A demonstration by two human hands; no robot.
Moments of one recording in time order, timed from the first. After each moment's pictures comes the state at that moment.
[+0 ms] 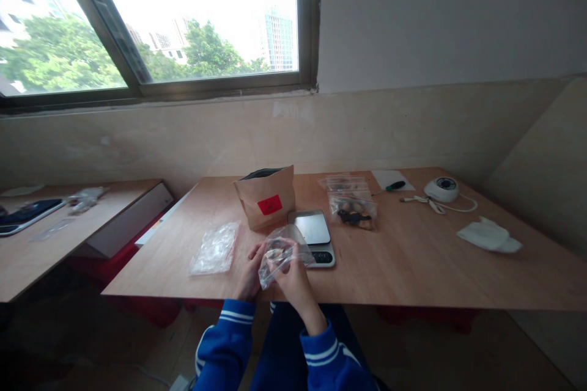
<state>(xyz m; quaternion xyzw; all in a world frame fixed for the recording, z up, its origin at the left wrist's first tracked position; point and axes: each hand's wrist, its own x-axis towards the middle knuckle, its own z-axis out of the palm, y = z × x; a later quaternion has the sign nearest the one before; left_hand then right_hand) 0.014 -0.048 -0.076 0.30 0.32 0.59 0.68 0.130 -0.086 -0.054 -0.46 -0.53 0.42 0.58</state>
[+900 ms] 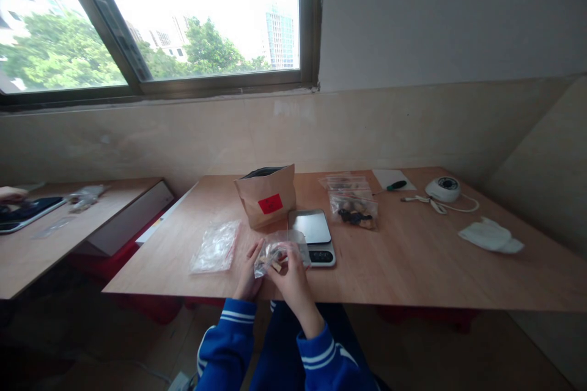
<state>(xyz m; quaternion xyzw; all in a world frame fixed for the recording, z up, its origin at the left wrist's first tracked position) 0.014 -0.046 -0.077 0.23 0.36 0.62 0.66 0.125 -0.086 -0.059 -0.48 -0.56 0.32 0.59</state>
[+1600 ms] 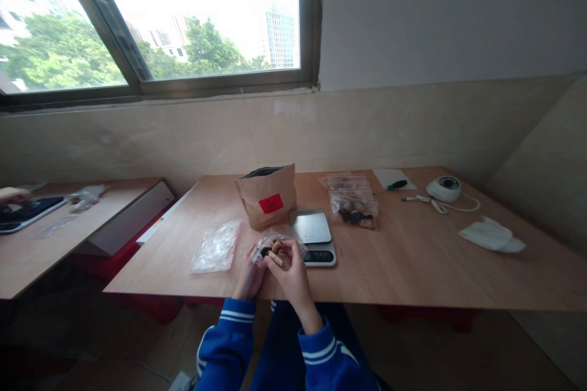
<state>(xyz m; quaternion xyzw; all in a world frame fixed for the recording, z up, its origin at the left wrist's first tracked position) 0.009 -0.042 -0.089 0.24 0.34 0.62 0.66 0.116 -0.084 -0.056 -0.39 -0.43 0.50 0.65</state>
